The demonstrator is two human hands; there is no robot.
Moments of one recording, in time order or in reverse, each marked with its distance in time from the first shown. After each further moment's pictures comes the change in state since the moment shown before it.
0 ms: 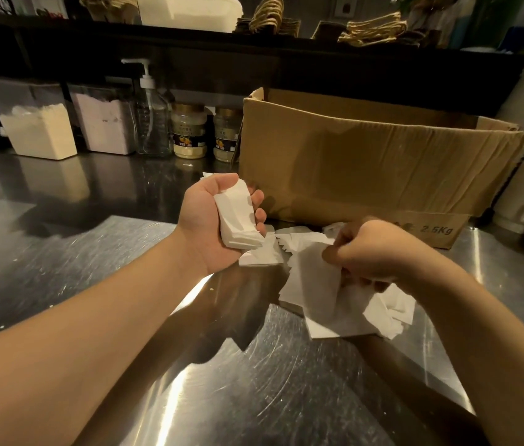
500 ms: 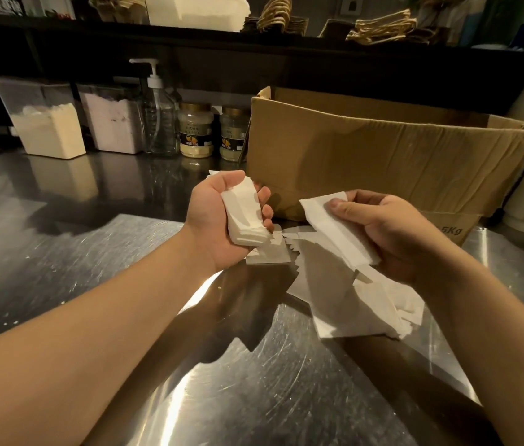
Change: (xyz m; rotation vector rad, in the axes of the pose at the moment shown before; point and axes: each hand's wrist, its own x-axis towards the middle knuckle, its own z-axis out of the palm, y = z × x) left_hand -0.003 0.001 0.002 -0.015 0.021 0.011; right_hand 0.000 -0.005 -0.005 0.999 -0.052 -0.119
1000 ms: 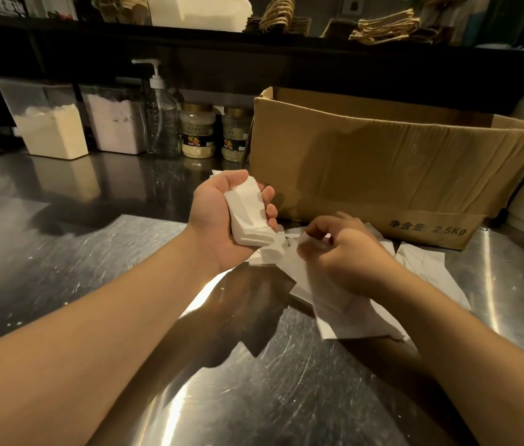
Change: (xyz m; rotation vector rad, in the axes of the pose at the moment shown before) left_hand -0.002 0.001 0.001 -0.001 -0.032 -0.009; right_hand 0.024 0.038 0.026 -0.945 0.065 -0.261
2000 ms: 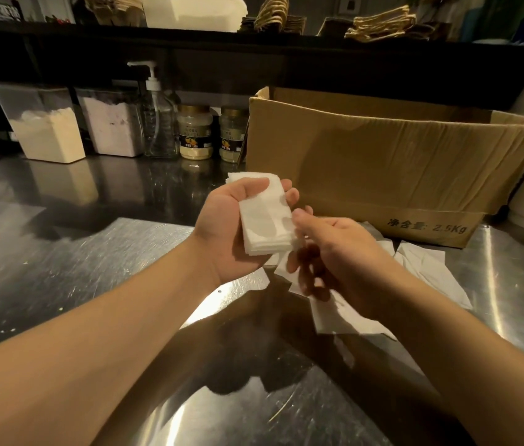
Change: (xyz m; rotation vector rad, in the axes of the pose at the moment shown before) left_hand -0.012 -0.008 0.013 0.018 -0.221 -0.068; right_hand -0.030 -0.031 -0.009 0.873 -0.227 0.230
